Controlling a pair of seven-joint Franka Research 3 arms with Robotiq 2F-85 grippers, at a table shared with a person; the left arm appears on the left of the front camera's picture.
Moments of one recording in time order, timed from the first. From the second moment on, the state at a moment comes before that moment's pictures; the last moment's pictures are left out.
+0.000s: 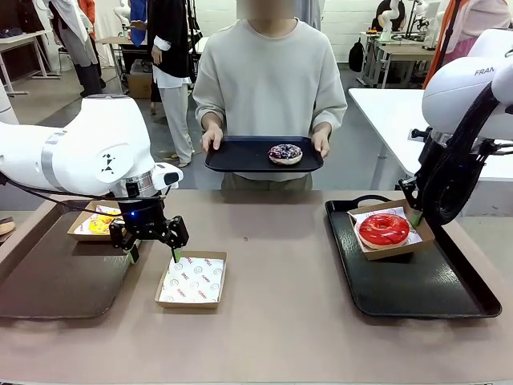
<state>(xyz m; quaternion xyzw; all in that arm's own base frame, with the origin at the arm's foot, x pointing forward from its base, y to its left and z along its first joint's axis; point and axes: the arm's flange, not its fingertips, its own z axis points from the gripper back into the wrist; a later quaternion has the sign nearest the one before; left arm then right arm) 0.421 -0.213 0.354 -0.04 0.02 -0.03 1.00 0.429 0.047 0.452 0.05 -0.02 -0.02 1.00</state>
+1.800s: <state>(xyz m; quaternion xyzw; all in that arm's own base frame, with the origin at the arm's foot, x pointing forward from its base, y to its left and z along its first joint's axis) 0.431 -0.249 0.329 0.00 0.00 0.00 1.00 0.396 0.029 0.374 0.07 -0.02 -0.06 1.00</state>
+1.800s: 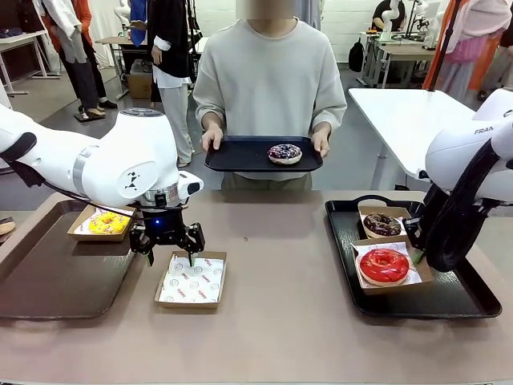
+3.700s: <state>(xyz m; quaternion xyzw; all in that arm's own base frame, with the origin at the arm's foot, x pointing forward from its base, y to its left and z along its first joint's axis) 0.433 -0.248 0.318 0.01 0.01 -0.01 1.00 0.414 0.035 0.350 0.03 0.01 -0.03 1.00</state>
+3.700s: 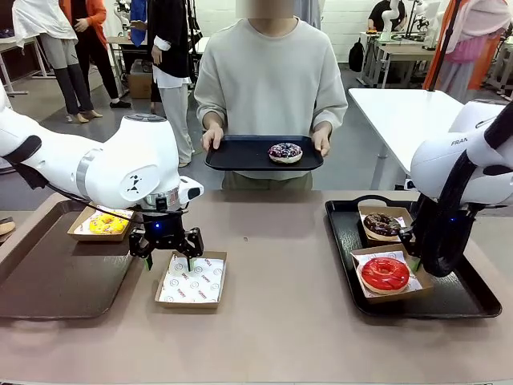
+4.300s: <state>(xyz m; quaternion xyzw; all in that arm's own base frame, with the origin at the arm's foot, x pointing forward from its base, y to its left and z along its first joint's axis) 0.435 -0.247 0.318 0.00 0.01 0.00 1.00 0.416 0.035 0.348 0.03 0.02 -0.04 1.00</state>
